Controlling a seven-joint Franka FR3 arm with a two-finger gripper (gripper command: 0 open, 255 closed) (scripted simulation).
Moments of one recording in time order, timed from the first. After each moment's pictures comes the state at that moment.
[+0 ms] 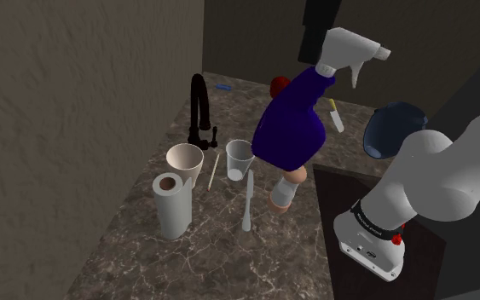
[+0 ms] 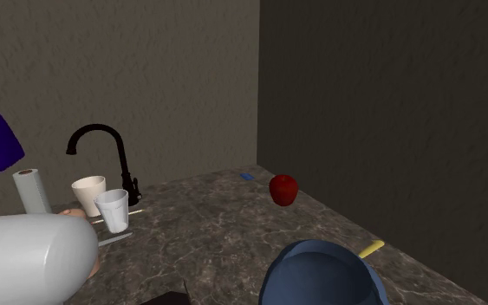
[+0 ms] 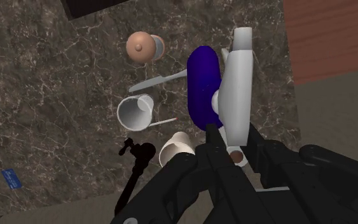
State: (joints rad) arm 0.33 -0.30 0.50 -1.57 0.09 1.19 0.37
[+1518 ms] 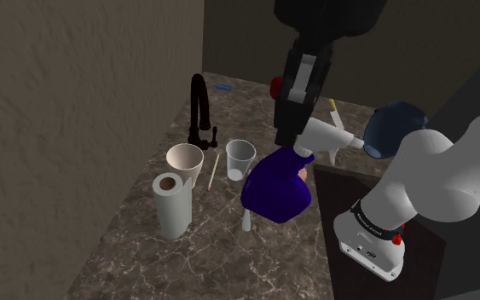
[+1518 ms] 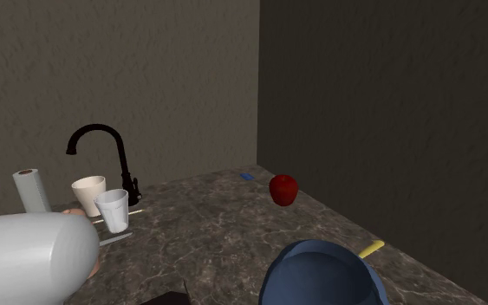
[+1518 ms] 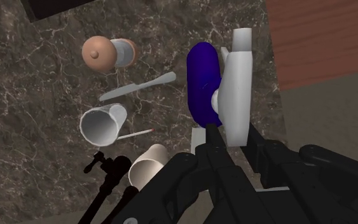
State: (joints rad) arm 0.37 -0.32 0.59 -1.77 0.13 1.38 0.50
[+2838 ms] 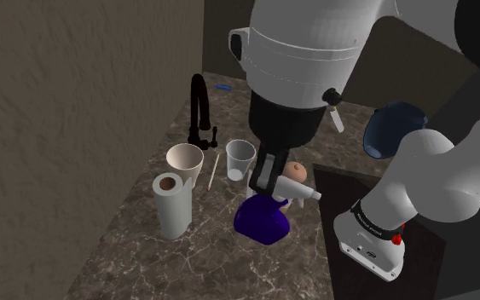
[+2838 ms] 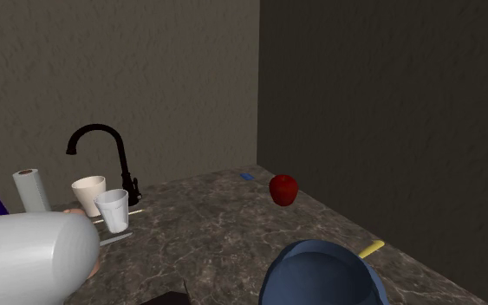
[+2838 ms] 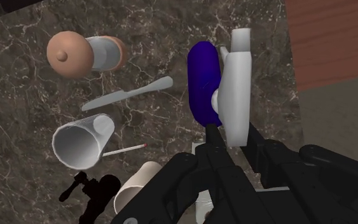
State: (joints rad) arm 0.39 -0.38 0.60 -2.08 0.16 1.65 0.48
